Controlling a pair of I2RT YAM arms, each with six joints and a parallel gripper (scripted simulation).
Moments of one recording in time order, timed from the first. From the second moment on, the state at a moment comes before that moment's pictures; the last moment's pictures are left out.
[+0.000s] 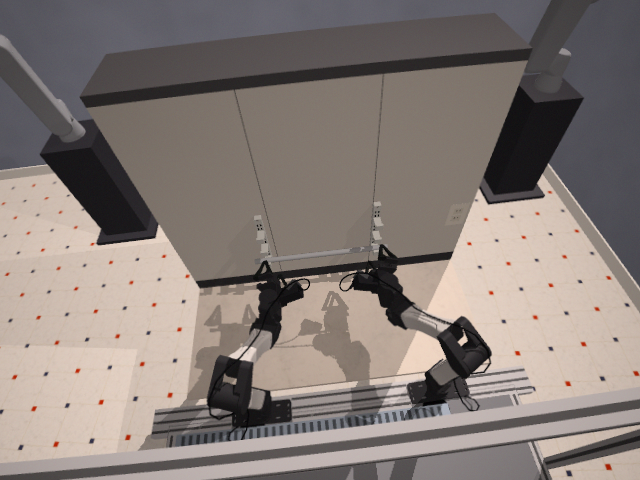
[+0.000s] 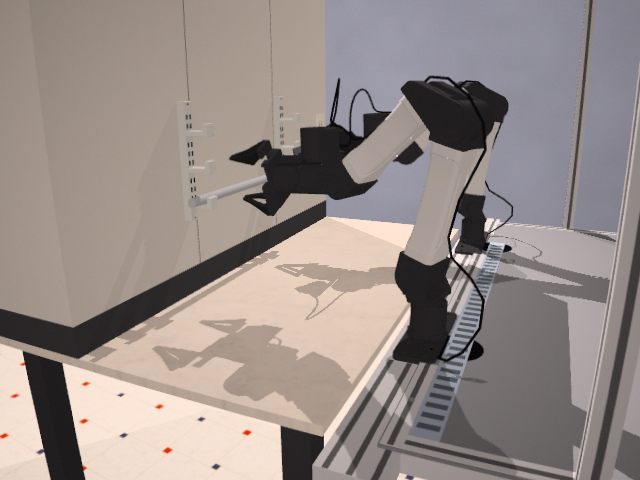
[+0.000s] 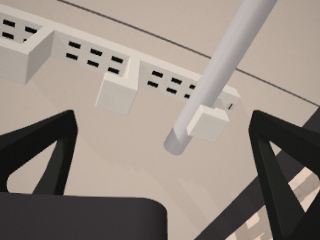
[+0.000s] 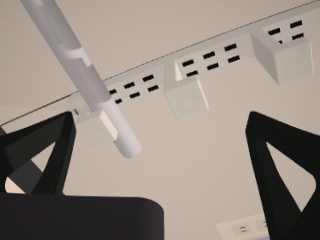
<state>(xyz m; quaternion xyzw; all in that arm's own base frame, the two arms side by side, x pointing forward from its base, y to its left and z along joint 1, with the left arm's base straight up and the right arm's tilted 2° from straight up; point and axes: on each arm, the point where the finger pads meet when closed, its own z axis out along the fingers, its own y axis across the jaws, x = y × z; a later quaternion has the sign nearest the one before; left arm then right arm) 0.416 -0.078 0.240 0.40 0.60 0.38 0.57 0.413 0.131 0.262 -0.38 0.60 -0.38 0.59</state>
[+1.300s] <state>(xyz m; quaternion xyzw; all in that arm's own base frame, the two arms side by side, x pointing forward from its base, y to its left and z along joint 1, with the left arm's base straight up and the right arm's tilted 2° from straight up) 0.430 -0.104 0.193 0.50 0.51 0.49 0.49 0.424 0.174 0.213 -0.48 0.52 -0.49 0.51</state>
